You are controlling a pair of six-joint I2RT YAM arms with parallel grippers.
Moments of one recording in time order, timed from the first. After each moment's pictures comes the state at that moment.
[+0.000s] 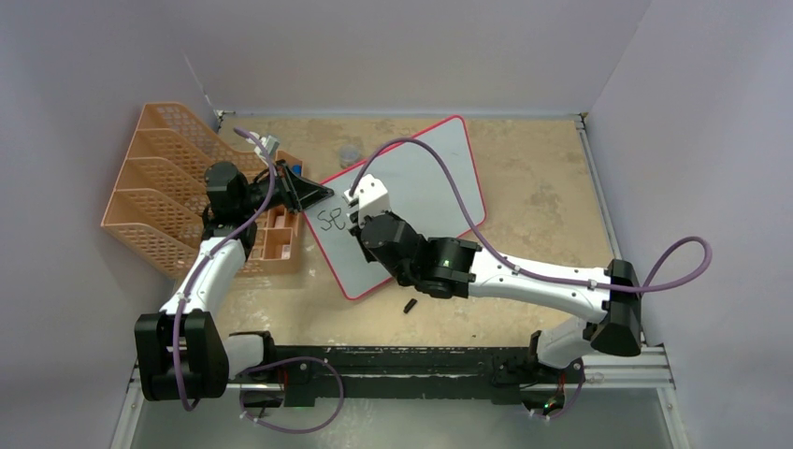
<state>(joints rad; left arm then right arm) 0.05 1.19 0.74 0.37 1.10 -0.56 1.26 1.49 1.35 -0.33 0.62 0.25</state>
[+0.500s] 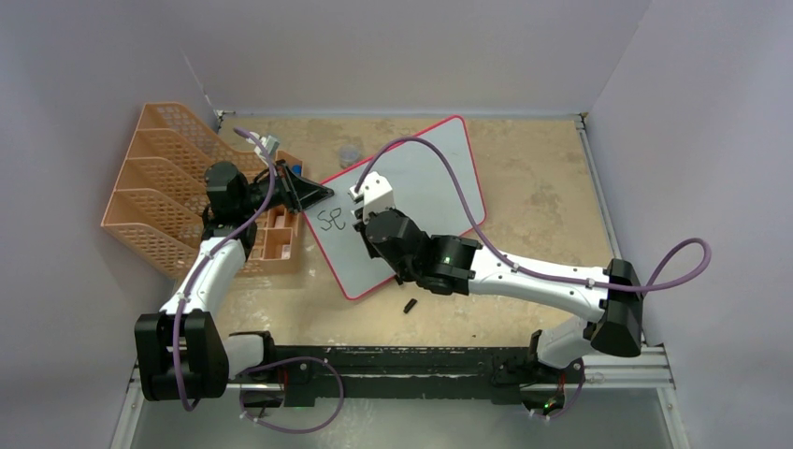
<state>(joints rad) 0.05 1.19 0.74 0.37 1.10 -0.56 1.23 1.48 1.31 -0.29 0.61 0.25</state>
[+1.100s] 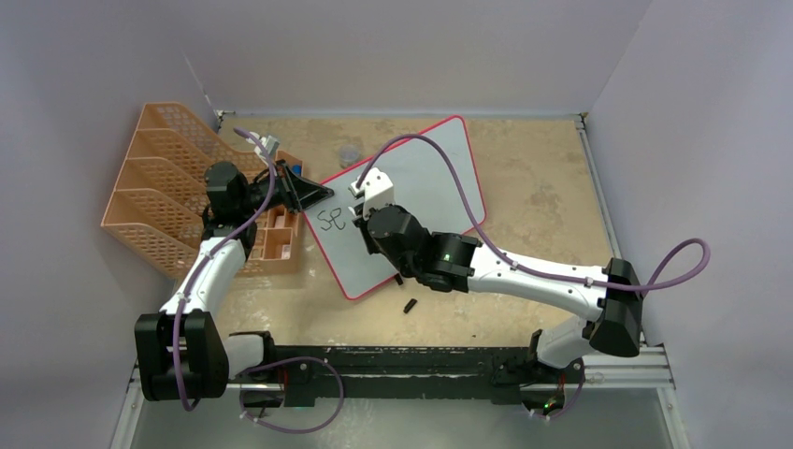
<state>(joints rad) 0.05 1.19 0.74 0.37 1.10 -0.56 1.20 1.48 1.30 -0.24 0.58 0.24</state>
